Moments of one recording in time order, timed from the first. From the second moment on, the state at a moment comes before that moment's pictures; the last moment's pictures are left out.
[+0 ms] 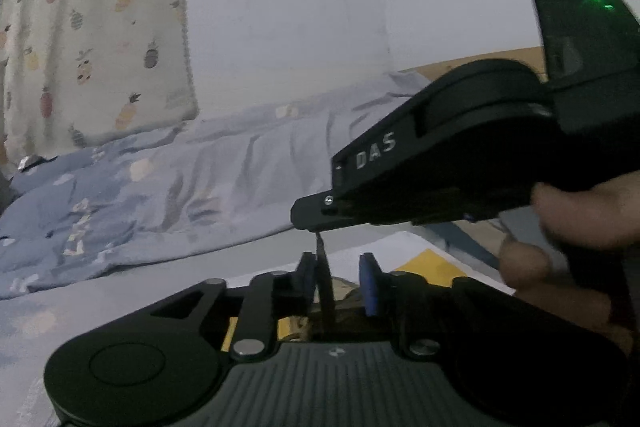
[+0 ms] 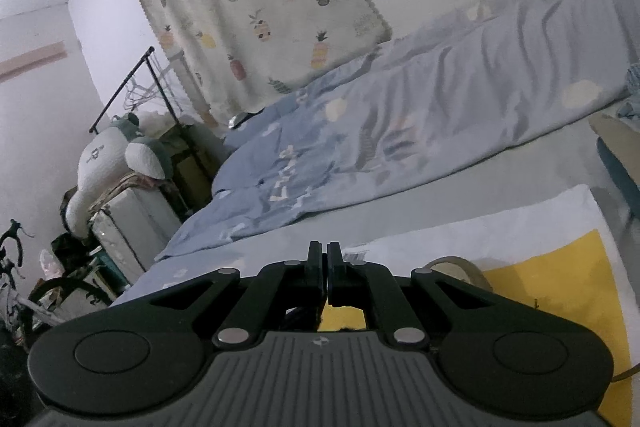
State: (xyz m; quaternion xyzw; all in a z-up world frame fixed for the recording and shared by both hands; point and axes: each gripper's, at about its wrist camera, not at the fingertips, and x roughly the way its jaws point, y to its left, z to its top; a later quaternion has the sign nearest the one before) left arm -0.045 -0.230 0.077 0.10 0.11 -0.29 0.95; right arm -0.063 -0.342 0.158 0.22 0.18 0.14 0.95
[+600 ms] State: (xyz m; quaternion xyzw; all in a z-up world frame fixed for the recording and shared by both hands) left arm -0.020 -0.192 0.087 -0.02 0.15 -0.29 0.94; right arm -0.066 -0.343 0.161 0.22 0.17 0.22 0.93
